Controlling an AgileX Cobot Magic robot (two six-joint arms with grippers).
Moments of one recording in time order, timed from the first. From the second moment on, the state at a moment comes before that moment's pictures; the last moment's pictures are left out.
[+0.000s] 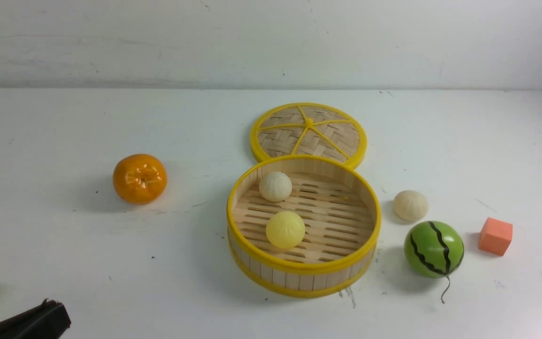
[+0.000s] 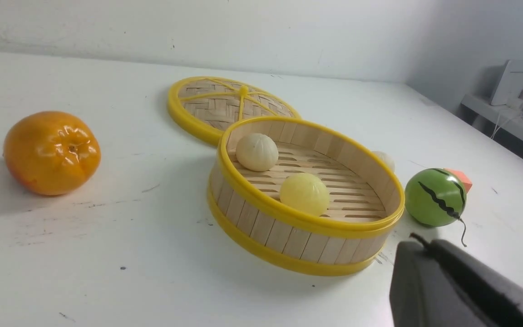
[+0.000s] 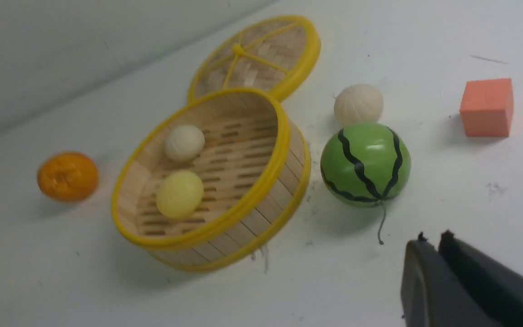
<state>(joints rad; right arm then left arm) 0.04 0.39 -0.43 0.40 0.60 0.05 -0.50 0.23 -0.17 -0.36 0.11 0.08</state>
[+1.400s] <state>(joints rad) 0.17 2.12 -1.74 0.10 0.94 0.07 -0.50 0.23 -0.17 -0.36 0.11 0.08</state>
